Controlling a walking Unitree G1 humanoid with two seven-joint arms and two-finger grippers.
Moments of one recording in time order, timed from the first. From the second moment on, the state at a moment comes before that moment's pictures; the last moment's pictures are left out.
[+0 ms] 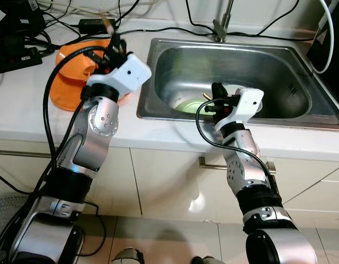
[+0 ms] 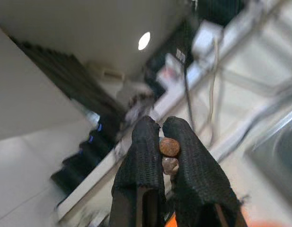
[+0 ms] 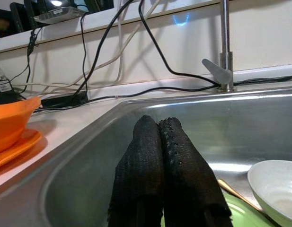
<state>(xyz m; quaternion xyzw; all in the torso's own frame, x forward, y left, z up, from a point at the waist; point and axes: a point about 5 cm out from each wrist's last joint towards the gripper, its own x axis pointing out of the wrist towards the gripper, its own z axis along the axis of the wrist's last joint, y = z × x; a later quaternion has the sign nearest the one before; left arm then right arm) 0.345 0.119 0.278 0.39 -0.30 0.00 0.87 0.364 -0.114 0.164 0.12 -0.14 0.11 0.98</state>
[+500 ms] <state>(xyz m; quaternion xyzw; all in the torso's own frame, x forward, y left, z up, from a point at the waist) 0.323 0.076 0.269 0.15 -0.29 -0.20 0.93 0.364 -0.117 0.164 -0.03 -0.16 0.09 0.98</state>
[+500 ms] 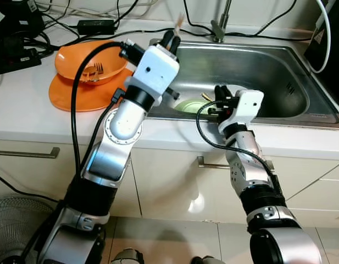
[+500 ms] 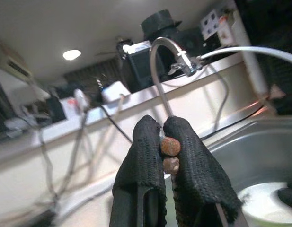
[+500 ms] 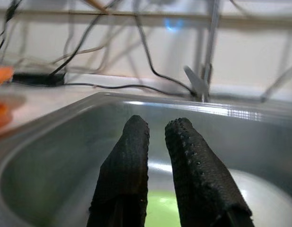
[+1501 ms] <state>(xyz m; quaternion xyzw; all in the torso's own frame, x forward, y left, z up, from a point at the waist) 0.314 0.082 0.256 -0.03 -0.19 -0.28 0.94 0.357 -0.099 0.171 -0.21 -0.23 0.09 0.95</state>
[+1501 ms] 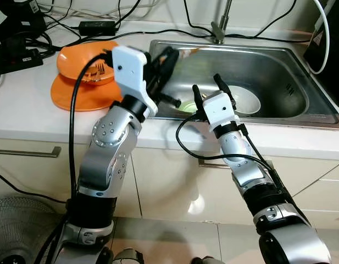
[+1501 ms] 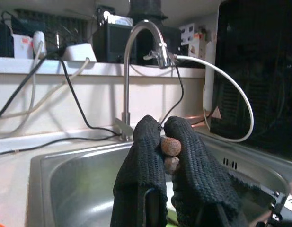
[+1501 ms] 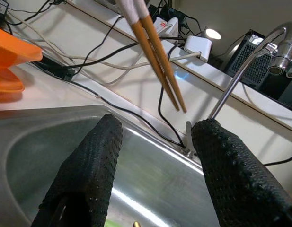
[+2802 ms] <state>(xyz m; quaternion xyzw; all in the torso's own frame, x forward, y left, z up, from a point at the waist) 0.305 0.077 0.240 0.04 -0.12 -0.38 0.92 0.356 -0.095 0.168 -0.22 -0.23 0.10 0.94</state>
